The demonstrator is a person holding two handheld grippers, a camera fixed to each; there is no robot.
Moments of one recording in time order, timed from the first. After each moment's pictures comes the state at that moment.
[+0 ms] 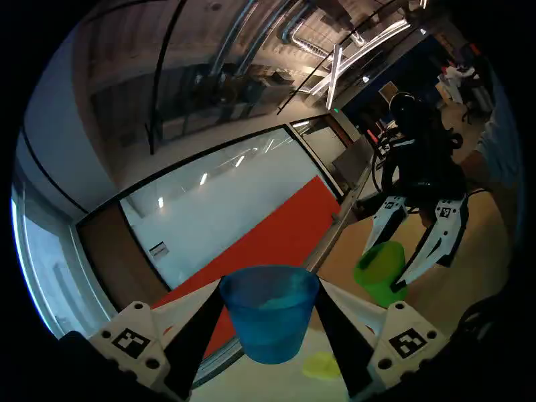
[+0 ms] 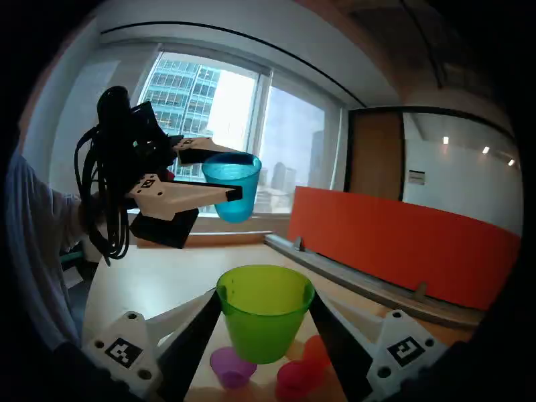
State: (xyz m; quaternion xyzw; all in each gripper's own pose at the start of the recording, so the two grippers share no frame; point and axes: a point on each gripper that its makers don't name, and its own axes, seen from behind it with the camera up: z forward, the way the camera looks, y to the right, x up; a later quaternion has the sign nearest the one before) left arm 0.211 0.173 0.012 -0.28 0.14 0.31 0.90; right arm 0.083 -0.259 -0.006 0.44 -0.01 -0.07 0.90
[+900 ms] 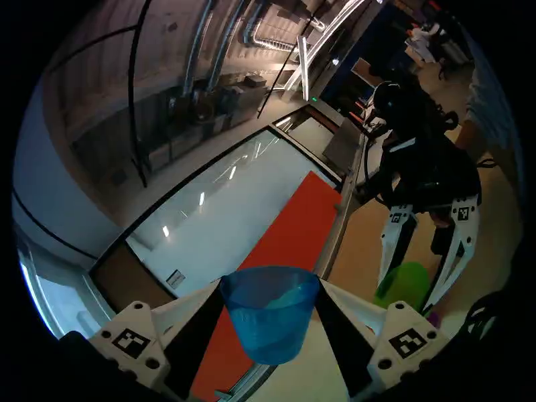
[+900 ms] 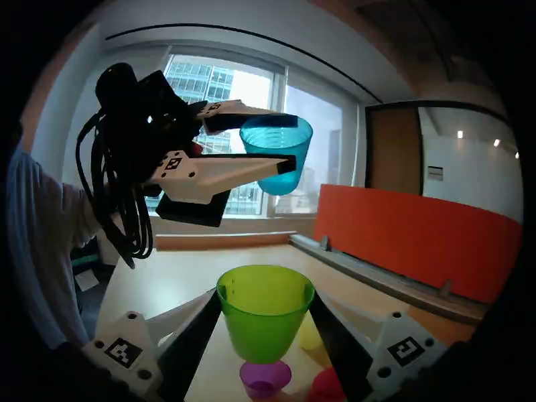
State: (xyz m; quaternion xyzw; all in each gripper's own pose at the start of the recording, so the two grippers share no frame) left arm 0.234 0.189 0.004 -0.26 0.18 0.41 0.85; right arm 0.067 -0.308 -0.022 0.48 -0.01 -0.06 0.87
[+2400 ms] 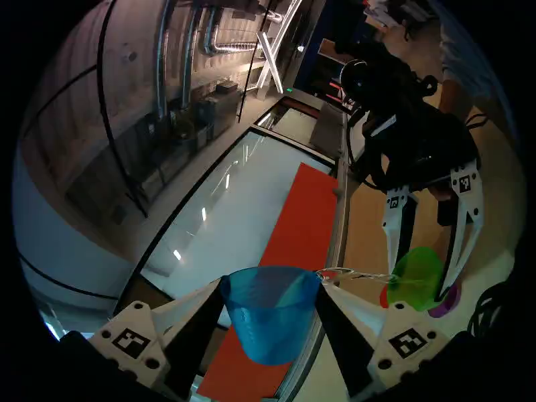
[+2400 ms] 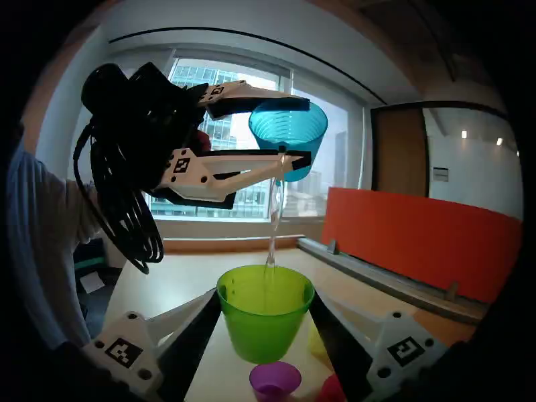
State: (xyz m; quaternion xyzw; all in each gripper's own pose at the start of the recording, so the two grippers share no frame) left arm 0.251 0.202 -0.001 -0.24 0.21 0.51 0.80; right arm 0.073 -0.313 -0.023 0.50 -0.01 -0.05 0.87
